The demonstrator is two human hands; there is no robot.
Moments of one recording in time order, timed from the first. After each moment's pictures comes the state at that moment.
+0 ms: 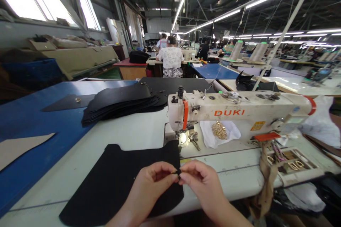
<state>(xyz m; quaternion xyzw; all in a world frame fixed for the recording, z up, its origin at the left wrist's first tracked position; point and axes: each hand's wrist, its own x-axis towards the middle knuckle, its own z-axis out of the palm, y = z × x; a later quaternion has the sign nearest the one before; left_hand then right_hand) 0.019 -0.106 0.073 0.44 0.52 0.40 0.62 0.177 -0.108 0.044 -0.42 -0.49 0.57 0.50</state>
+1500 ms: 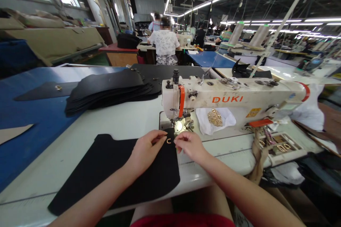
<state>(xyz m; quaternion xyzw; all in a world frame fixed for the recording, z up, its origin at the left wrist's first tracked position) -0.002 -0.051 0.048 0.67 0.58 0.34 0.32 0.170 -0.040 0.030 -0.55 -0.51 0.56 0.35</state>
